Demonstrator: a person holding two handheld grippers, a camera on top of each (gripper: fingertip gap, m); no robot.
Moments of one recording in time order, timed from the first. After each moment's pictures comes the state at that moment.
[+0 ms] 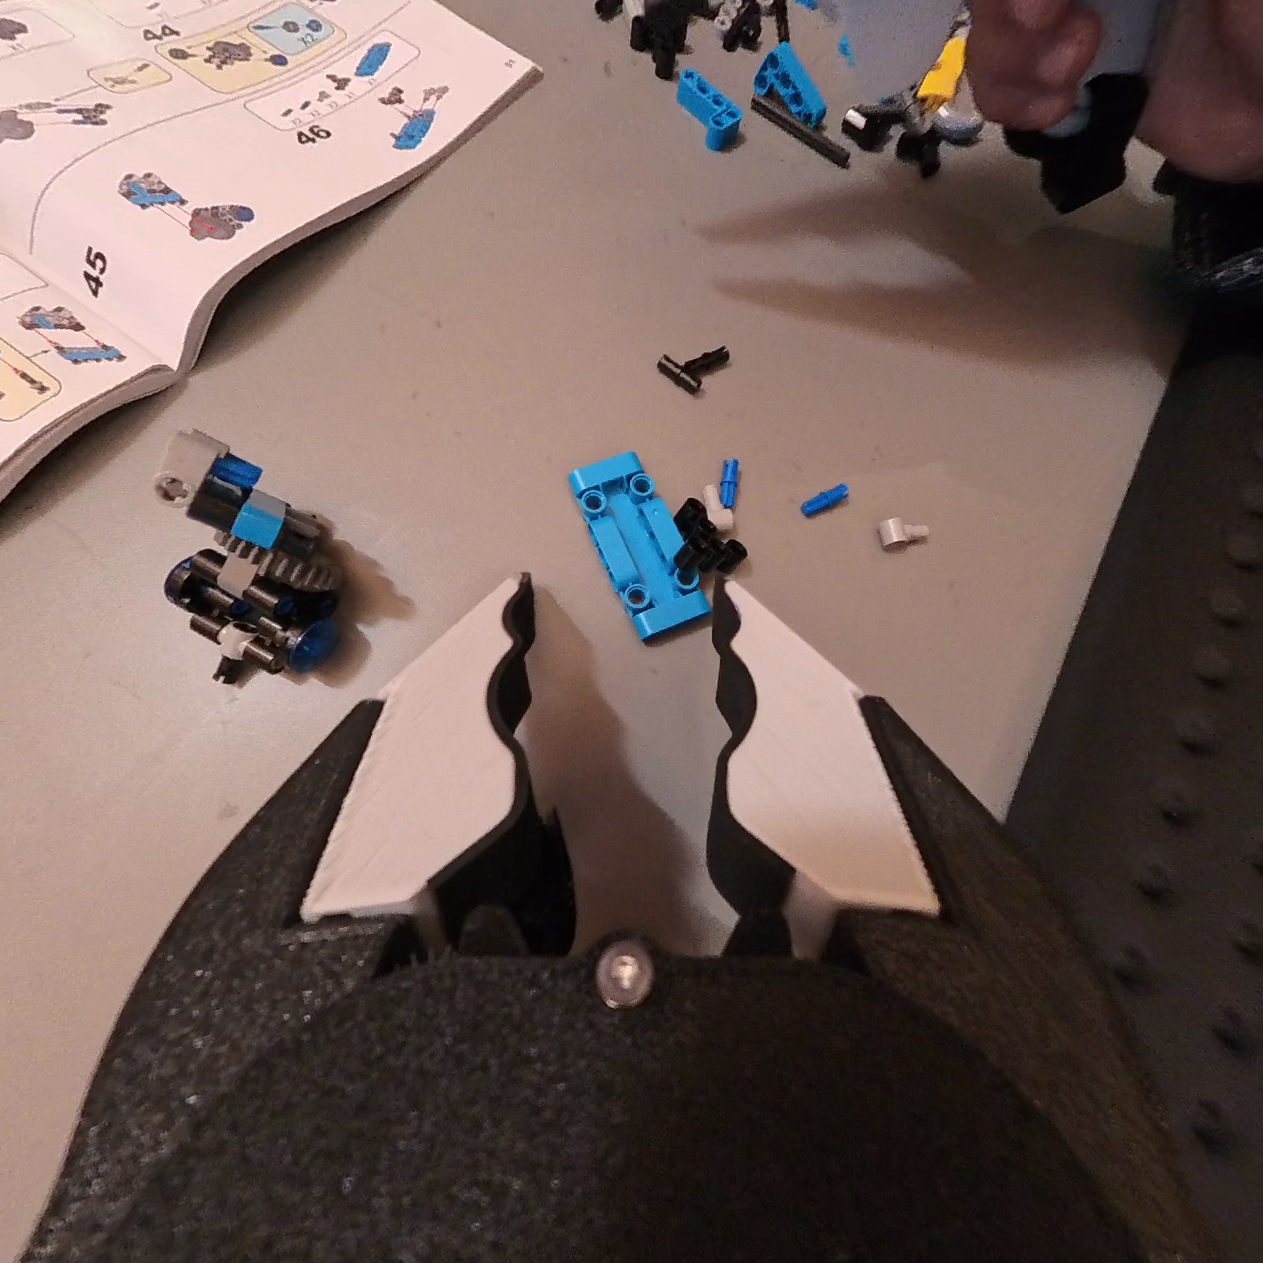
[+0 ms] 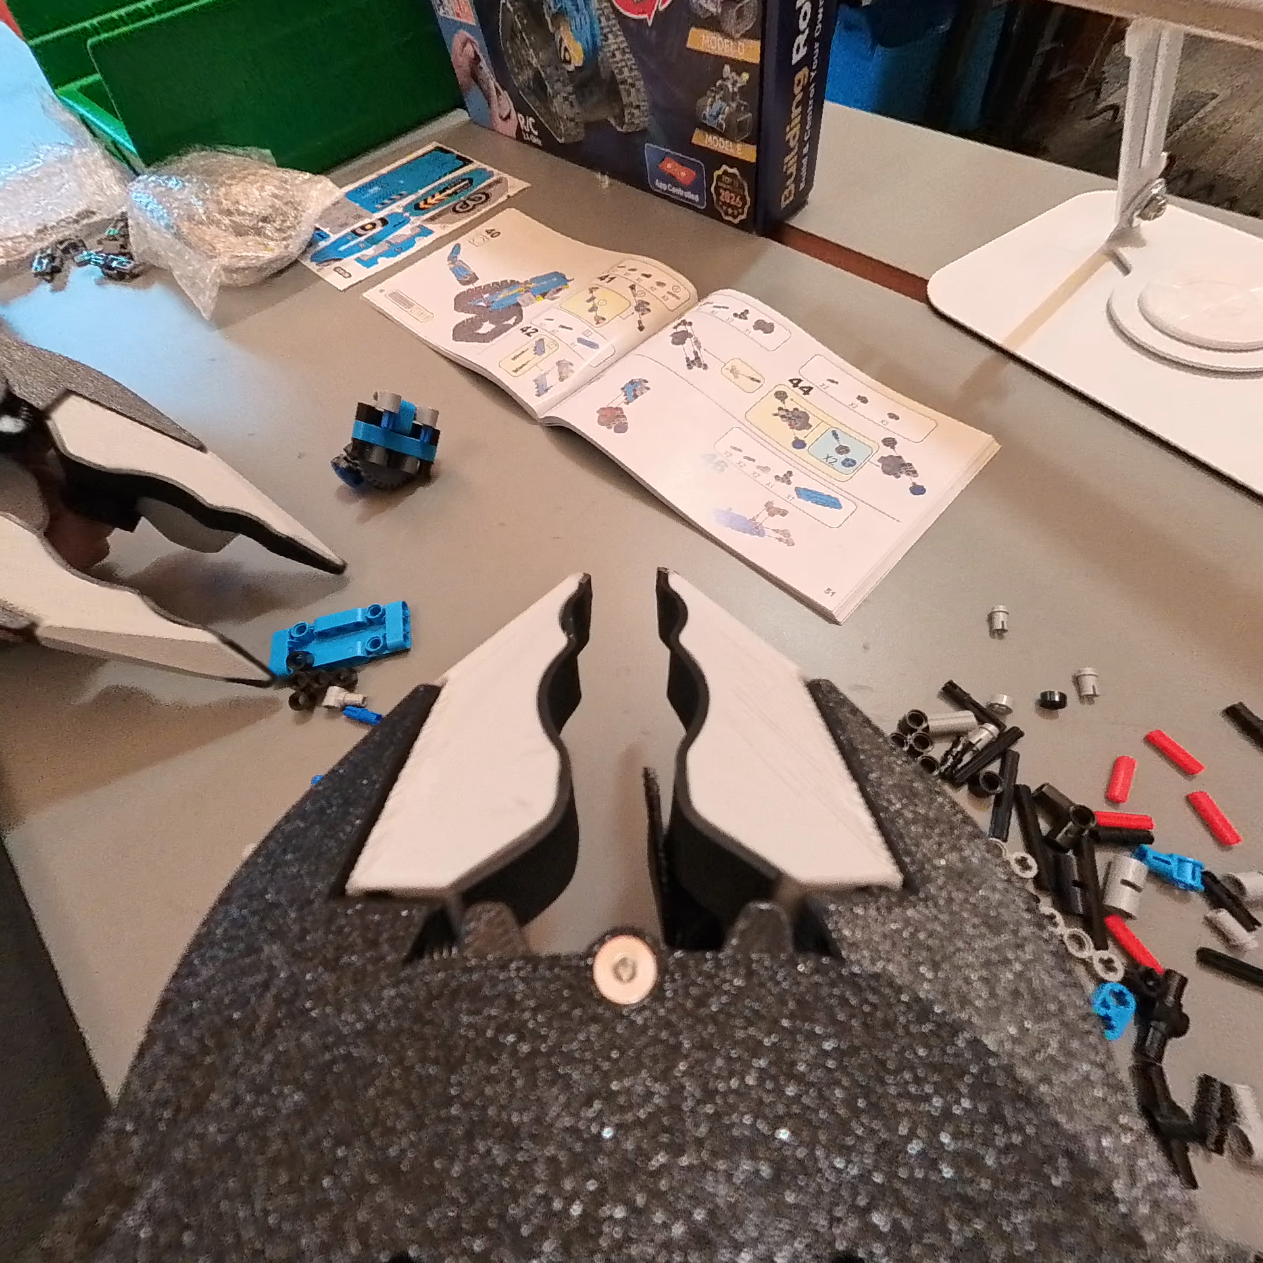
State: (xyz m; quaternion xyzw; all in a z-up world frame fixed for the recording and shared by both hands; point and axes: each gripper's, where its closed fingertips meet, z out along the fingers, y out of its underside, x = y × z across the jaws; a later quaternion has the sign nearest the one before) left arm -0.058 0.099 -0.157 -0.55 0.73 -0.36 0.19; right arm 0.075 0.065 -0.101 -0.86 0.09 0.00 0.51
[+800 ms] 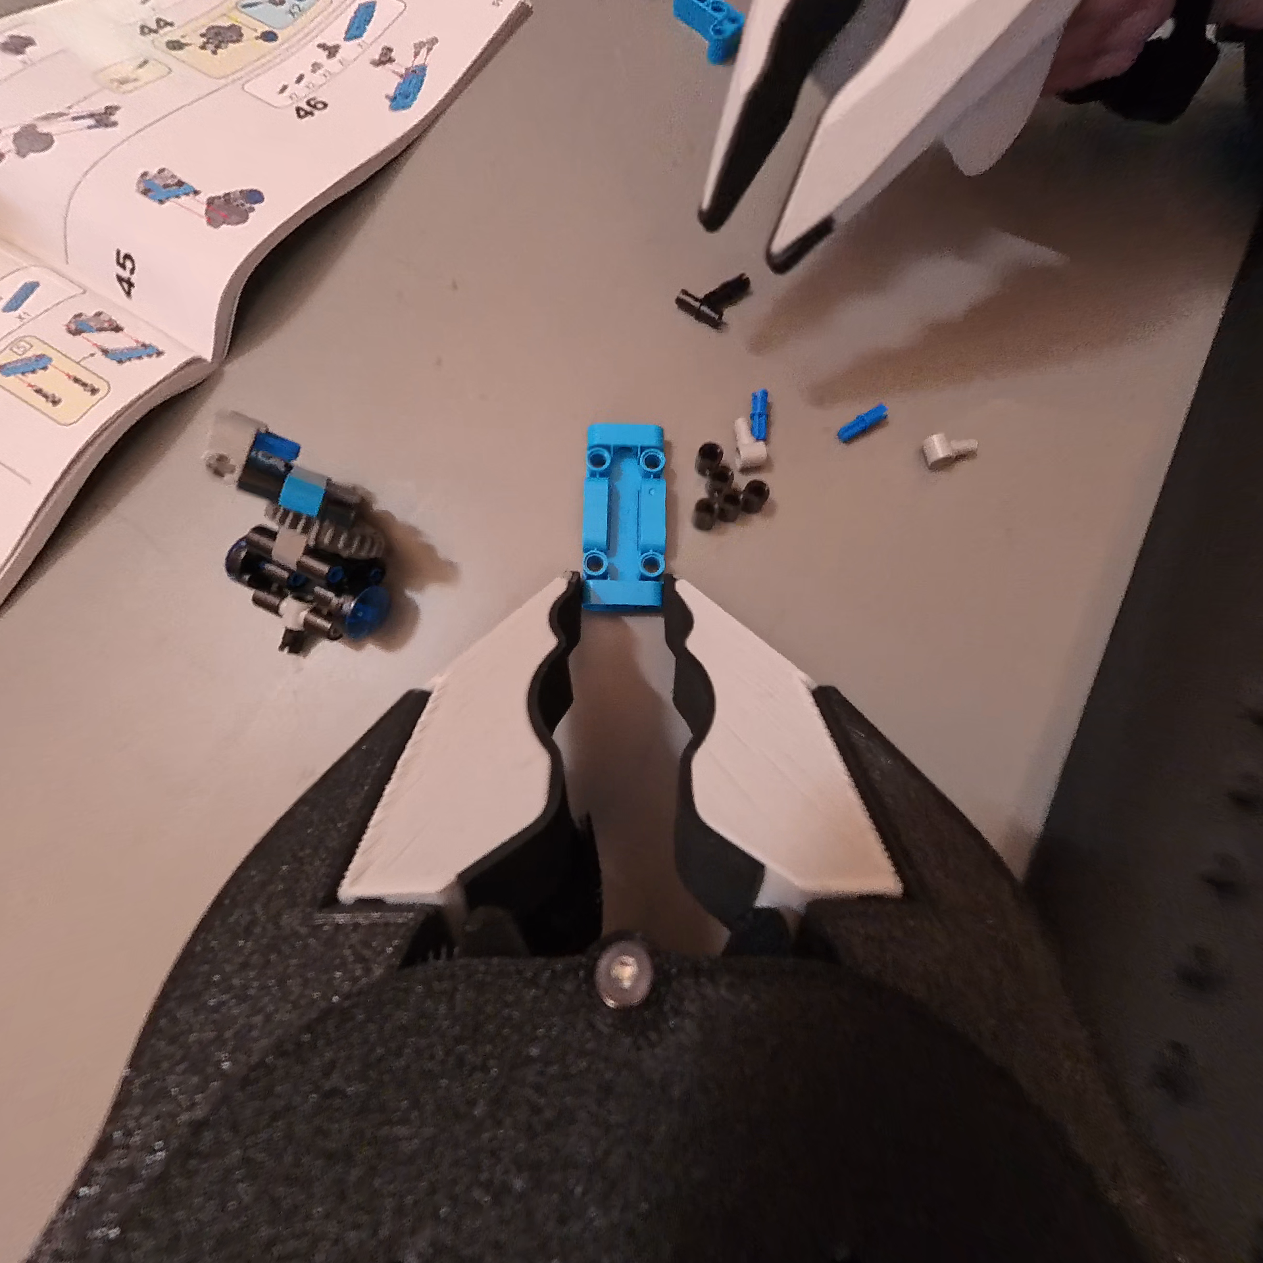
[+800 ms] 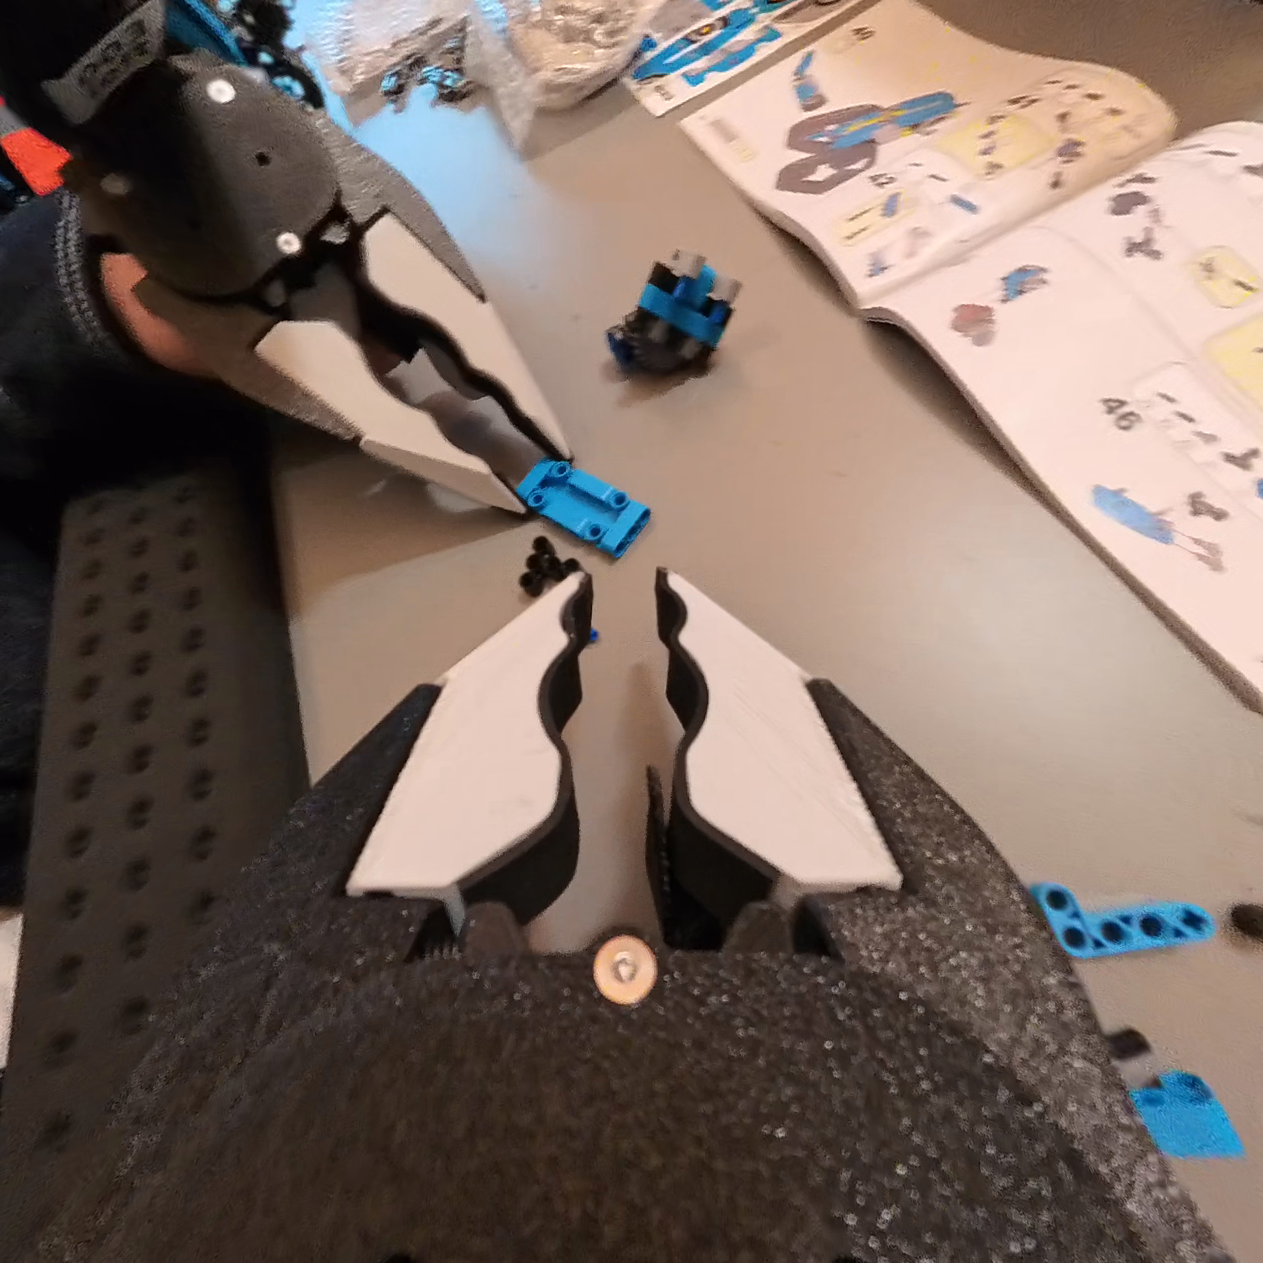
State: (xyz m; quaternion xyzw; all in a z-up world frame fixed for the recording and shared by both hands) left arm -0.068 0.114 -0.163 -0.52 0.76 -0.33 0.20; right arm -0.010 0.068 -0.125 -0.88 -0.05 0.18 0.44
